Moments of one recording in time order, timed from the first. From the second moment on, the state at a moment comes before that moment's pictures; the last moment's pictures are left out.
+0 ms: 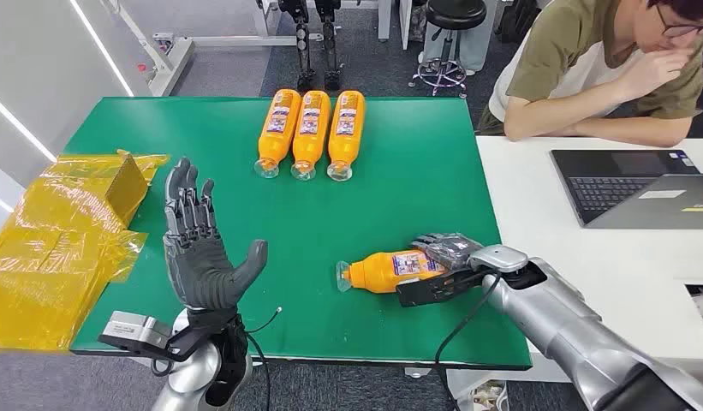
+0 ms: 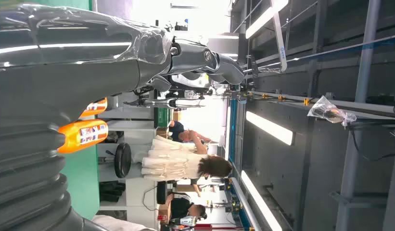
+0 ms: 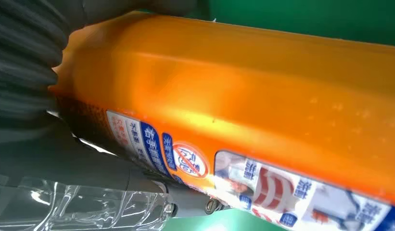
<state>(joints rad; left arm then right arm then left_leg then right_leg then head) -0.09 -0.11 -0.36 -1.56 0.01 0.37 -0.67 -0.86 -0.22 0.82 -0.48 0.82 0.21 -0.16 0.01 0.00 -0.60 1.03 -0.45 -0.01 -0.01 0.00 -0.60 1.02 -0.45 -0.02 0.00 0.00</state>
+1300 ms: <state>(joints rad) -0.07 -0.10 -0.41 -1.58 0.11 0.11 -0.60 -0.40 0.01 0.44 -1.08 0.41 -0.68 -0.37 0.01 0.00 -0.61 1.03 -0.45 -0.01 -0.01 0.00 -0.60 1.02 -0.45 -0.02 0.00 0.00</state>
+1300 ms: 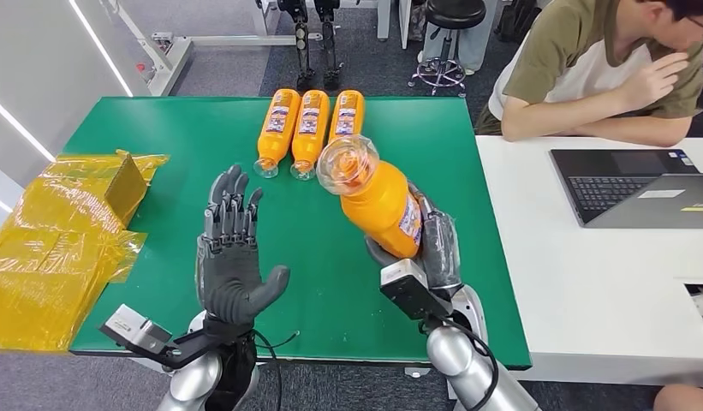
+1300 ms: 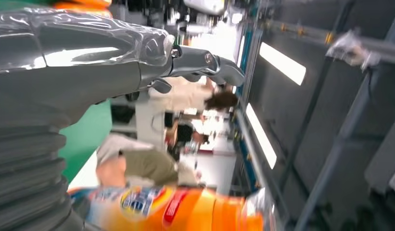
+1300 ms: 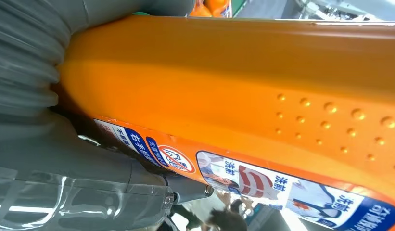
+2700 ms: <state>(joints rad) -0.06 -0.12 -0.42 -1.58 0.10 0.01 -0.58 -0.32 -0.01 0.51 -1.22 0.82 -0.19 -0.13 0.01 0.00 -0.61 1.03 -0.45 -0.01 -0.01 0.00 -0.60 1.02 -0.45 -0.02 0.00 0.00</state>
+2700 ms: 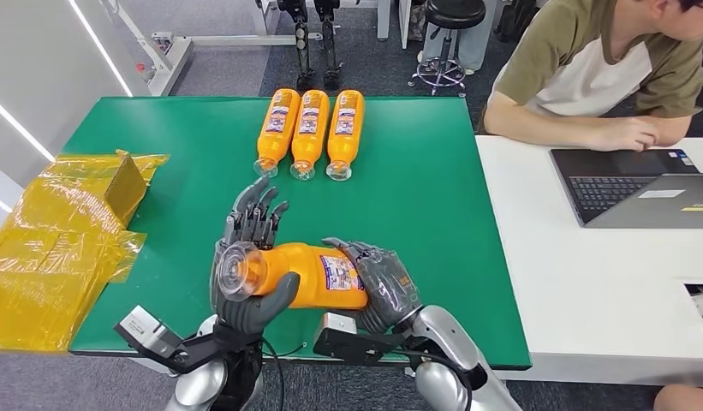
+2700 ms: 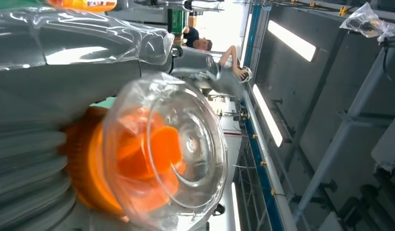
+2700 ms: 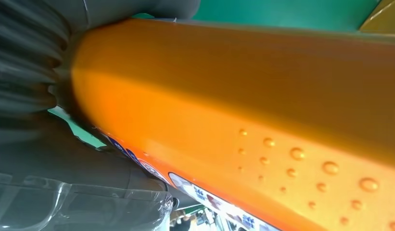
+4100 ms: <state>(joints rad) -0.13 0.11 -0.14 -1.52 -0.99 0.58 -0.12 -0.06 0.04 0.56 -1.67 0.27 -0.56 -0.56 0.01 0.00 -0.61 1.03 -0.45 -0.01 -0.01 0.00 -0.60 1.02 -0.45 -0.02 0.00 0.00</state>
